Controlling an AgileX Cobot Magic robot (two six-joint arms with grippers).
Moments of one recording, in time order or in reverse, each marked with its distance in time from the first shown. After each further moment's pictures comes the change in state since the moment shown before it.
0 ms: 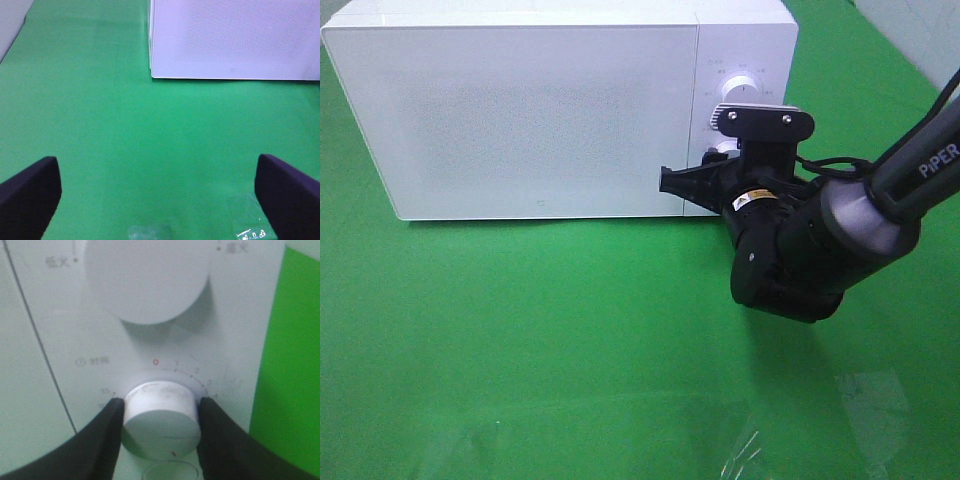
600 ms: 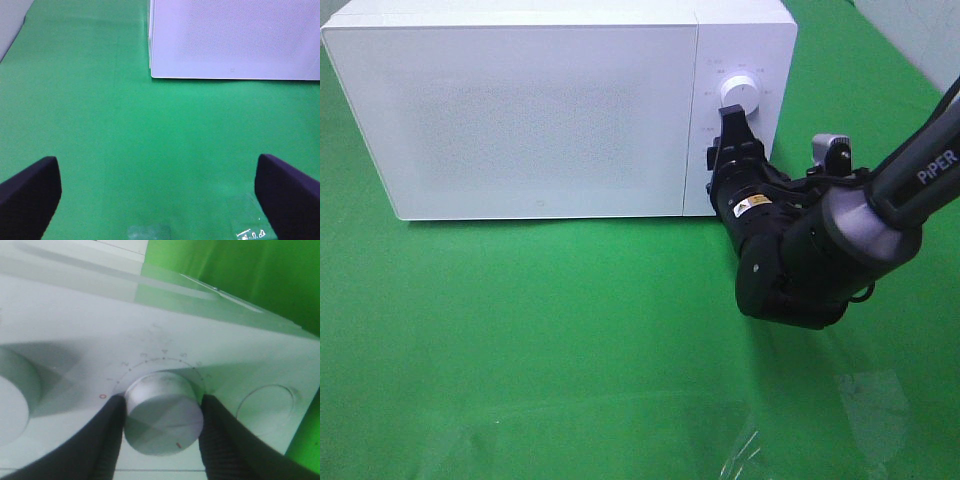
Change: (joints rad) left arm 0.000 0.000 0.000 -0.001 0.000 0.000; right arm -0.002 0.010 0.017 -0.066 -0.041 1.255
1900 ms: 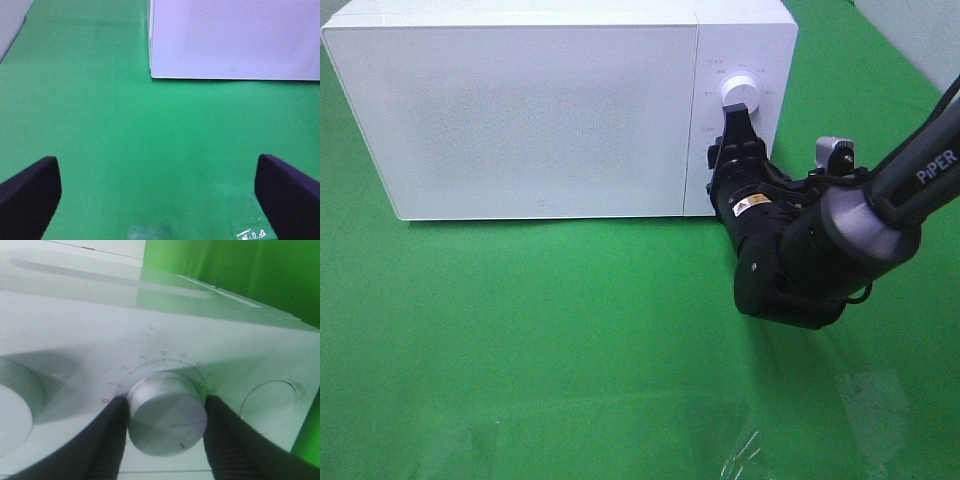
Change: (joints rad) left arm 0.000 0.000 0.000 0.000 0.000 0.000; right arm 0.001 0.000 0.000 0.019 0.001 -0.015
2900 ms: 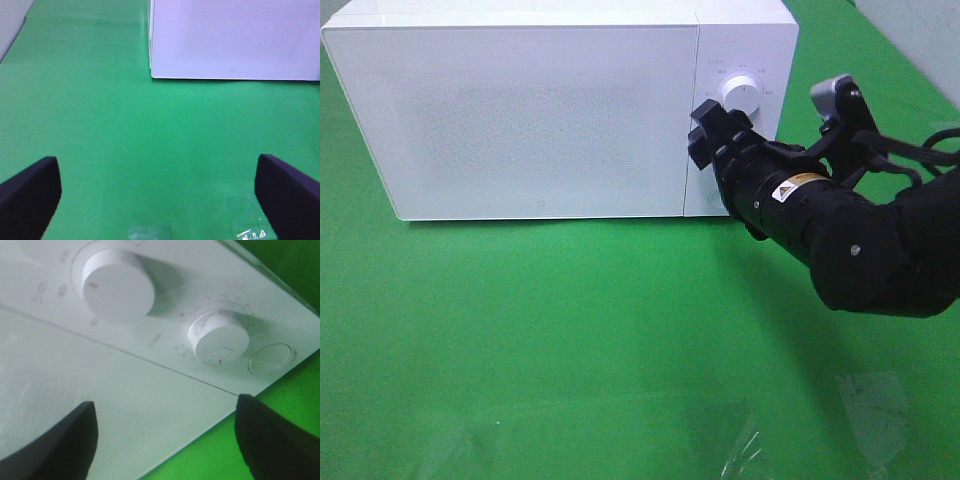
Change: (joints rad) left arm 0.000 0.000 0.000 0.000 0.000 0.000; right arm 0.022 -0.347 0.193 -0.138 0.327 -0.471
